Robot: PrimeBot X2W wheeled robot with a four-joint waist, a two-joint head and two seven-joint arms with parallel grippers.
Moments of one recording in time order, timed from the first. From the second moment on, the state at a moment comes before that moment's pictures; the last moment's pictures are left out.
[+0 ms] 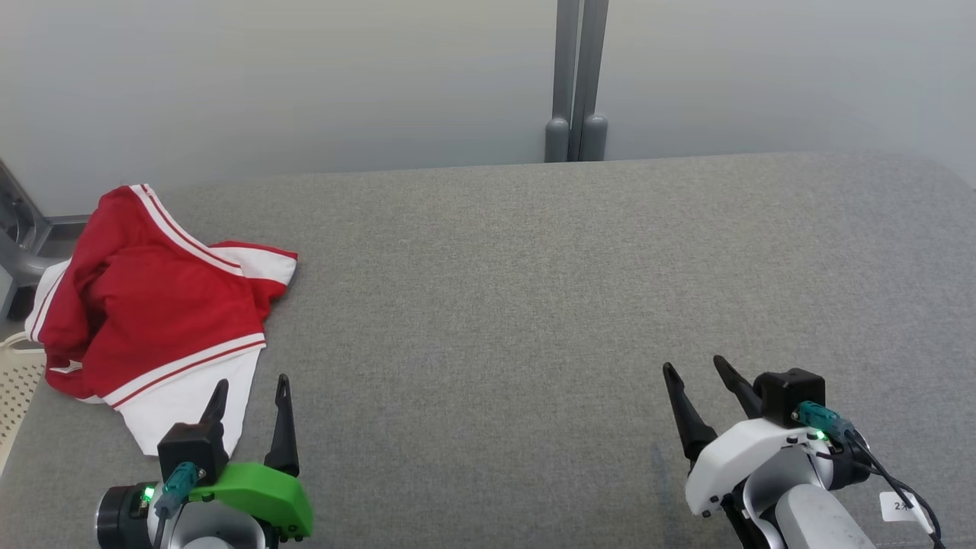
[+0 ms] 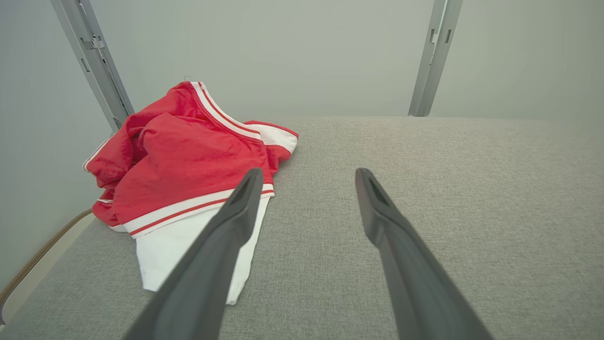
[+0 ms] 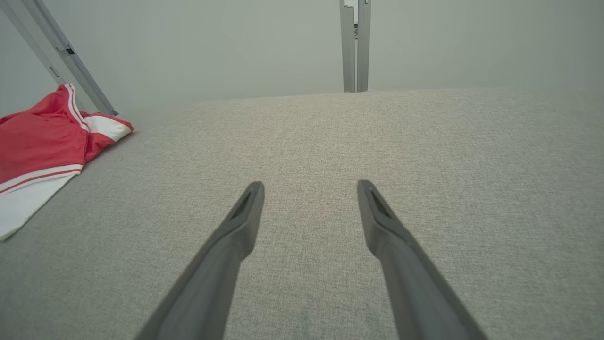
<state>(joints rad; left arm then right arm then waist) -0.11 0.17 -0.19 0.38 -0.29 0.07 -0.19 -0.17 -0.05 0.12 0.43 0.20 0.13 -0.10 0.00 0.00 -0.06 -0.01</state>
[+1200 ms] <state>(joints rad) -0.07 0.21 -0.19 0.34 -0.32 0.10 -0.15 -0.16 -0.05 0.14 0.46 0.27 0.13 -0.15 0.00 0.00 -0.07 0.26</state>
